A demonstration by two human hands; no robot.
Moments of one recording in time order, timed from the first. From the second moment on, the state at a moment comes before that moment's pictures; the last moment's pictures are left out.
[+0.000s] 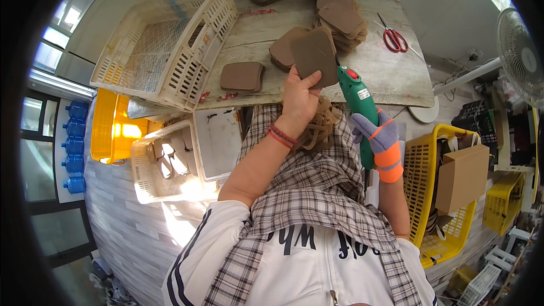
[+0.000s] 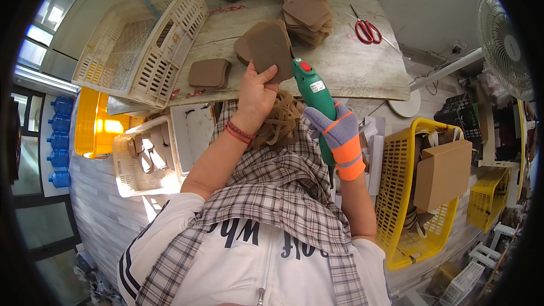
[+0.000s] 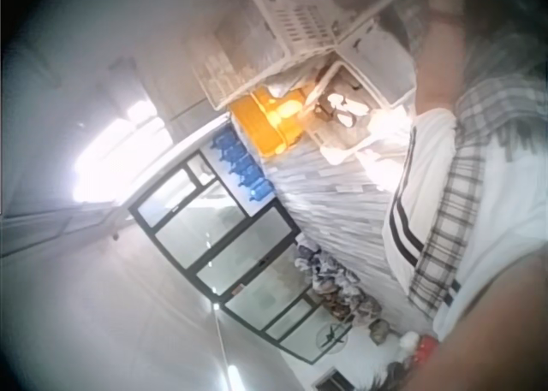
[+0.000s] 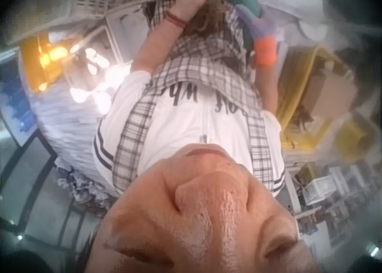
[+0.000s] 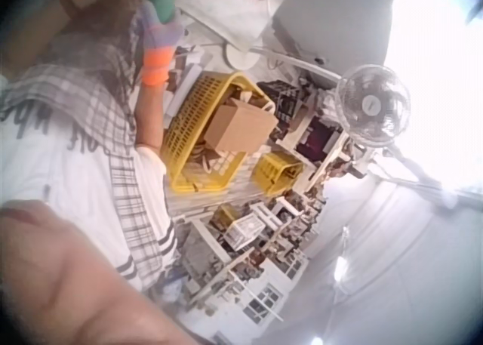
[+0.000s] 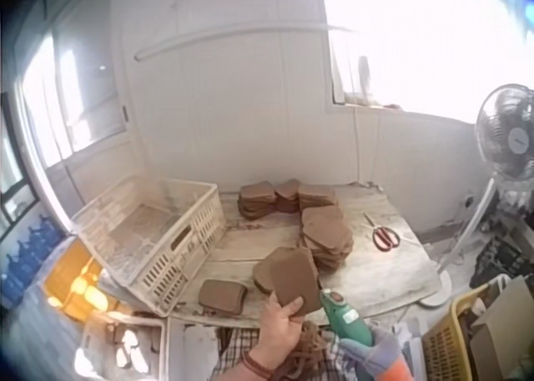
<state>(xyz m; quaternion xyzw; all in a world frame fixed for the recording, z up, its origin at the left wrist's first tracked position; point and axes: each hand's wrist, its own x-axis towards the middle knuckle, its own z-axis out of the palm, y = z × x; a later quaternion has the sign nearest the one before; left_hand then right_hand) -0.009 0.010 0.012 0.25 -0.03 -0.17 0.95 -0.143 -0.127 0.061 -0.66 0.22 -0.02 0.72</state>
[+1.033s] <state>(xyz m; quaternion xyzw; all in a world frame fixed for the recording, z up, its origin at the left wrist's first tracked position) 0.003 0.100 0.023 0.63 -0.22 -0.34 0.66 -0.173 -0.143 0.066 -0.73 0.18 0.09 0.65</state>
